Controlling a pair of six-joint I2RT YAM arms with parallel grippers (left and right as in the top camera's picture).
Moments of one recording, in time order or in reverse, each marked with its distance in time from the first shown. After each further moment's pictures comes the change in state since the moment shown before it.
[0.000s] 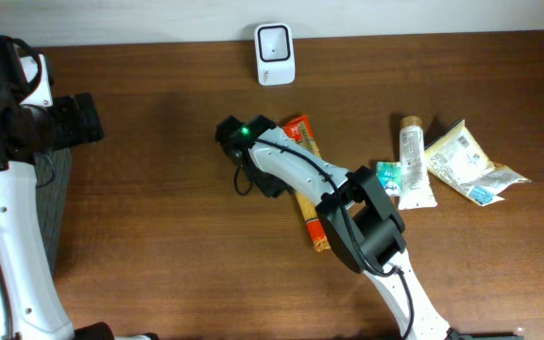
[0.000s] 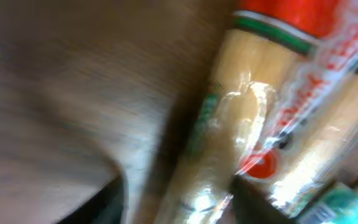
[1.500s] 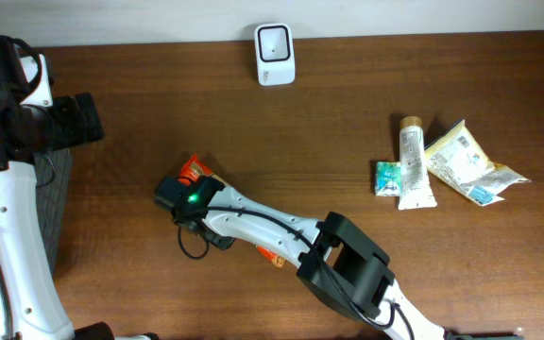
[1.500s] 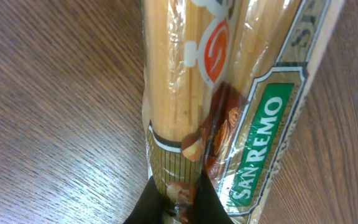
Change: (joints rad) left arm 0.000 0.000 0.000 0.000 0.000 0.000; right arm 0.311 -0.103 -0.084 0.120 -0.149 -0.096
